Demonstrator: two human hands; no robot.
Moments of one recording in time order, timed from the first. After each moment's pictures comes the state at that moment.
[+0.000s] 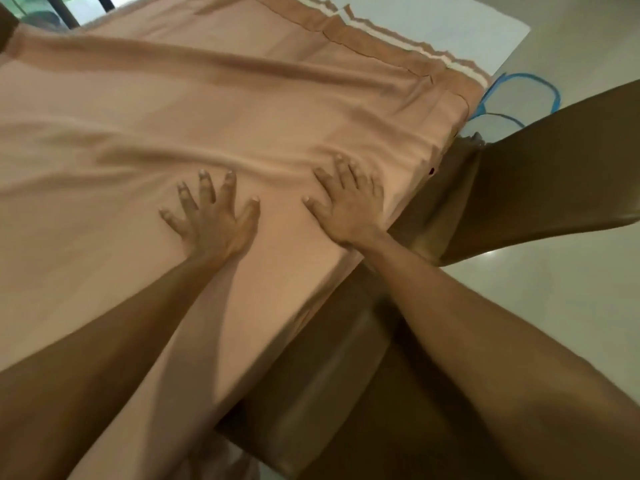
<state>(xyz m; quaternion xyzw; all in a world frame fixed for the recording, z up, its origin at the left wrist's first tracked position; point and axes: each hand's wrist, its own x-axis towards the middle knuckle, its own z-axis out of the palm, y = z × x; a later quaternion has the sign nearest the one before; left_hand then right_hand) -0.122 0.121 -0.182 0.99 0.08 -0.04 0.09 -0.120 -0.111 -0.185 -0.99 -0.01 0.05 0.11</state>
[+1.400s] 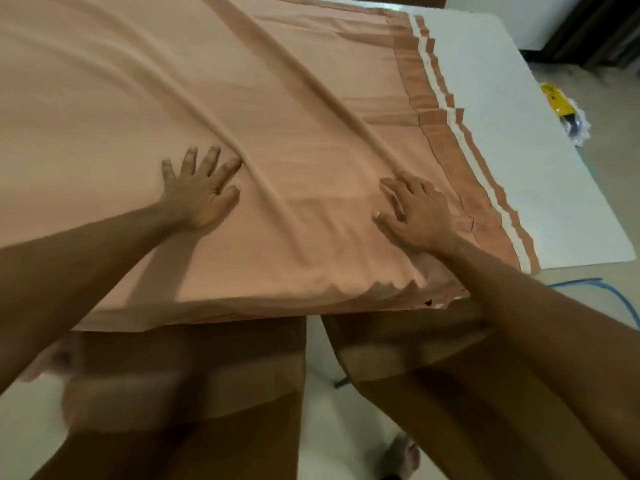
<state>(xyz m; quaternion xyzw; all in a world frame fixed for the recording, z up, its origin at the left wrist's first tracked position) -0.102 0.074 -0.175 0.97 0.23 -0.09 0.07 0.116 -0.284 -0.157 -0.91 -0.40 0.05 0.05</state>
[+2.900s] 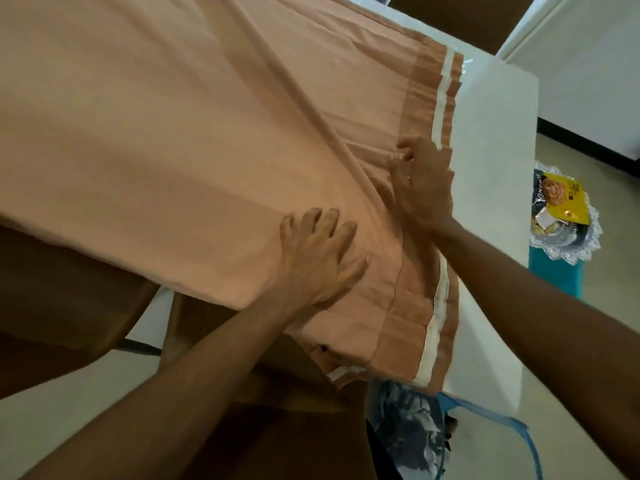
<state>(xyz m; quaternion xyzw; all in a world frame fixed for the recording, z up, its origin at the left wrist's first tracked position) 0.170 -0.345 -0.177 0.92 0.36 0.10 0.09 0.406 -0.341 -0.152 -0.79 -0.53 -0.03 0.30</state>
